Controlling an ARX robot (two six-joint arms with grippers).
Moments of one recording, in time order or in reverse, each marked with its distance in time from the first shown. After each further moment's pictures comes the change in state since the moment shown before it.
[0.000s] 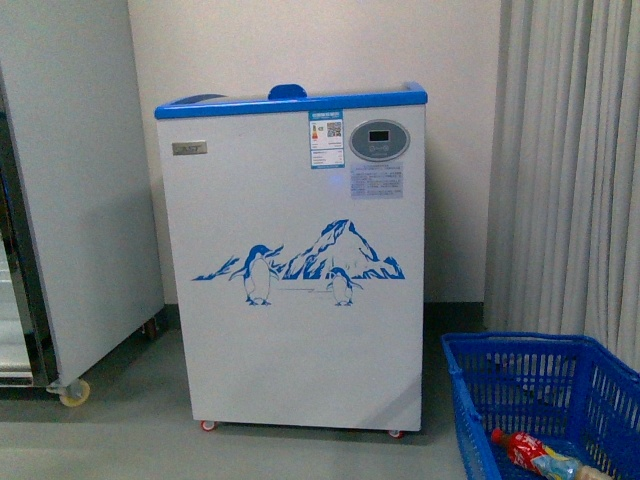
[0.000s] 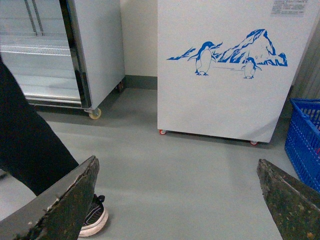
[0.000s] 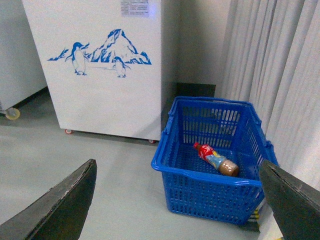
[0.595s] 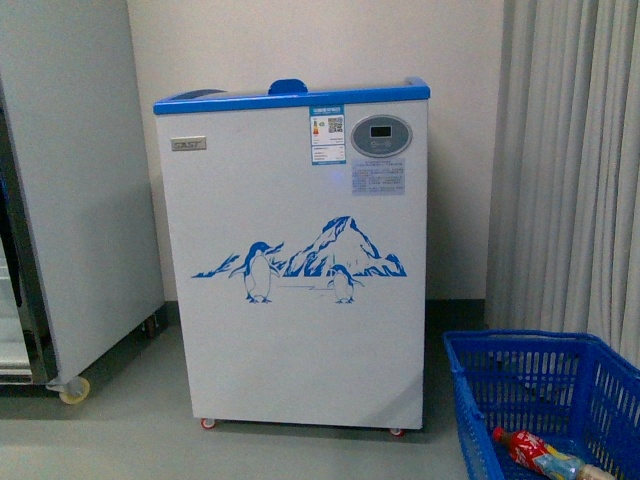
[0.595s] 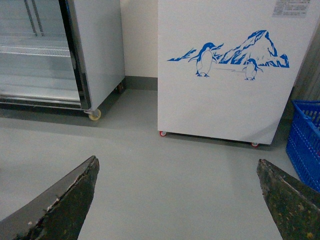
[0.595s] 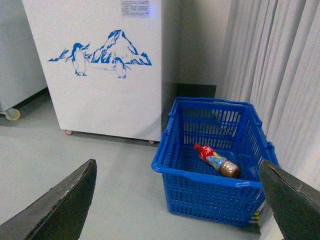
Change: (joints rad) left arm 0.000 0.000 0.000 0.000 0.000 0.000; right arm 0.000 0.000 0.000 0.000 0.000 0.000
